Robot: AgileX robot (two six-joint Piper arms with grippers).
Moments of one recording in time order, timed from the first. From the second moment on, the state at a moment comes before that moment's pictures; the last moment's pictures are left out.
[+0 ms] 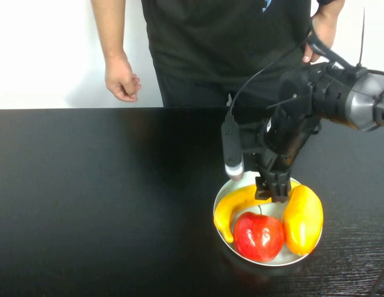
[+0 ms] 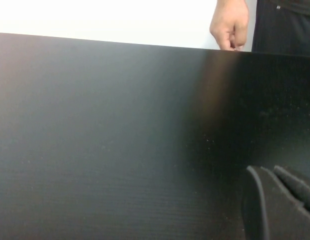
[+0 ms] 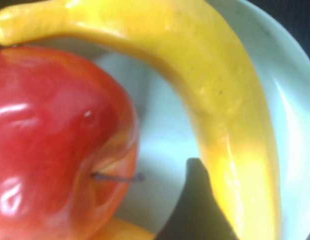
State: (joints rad) right arm 0.47 1.98 -1.54 0.10 0.91 -1.19; left arm -0.06 -0.01 0.02 0.07 0.36 -0.07
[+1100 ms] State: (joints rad) right arm 0.46 2.09 -1.54 0.06 0.87 -1.09; left arm -0.06 -0.01 0.02 0.07 0.36 -0.07
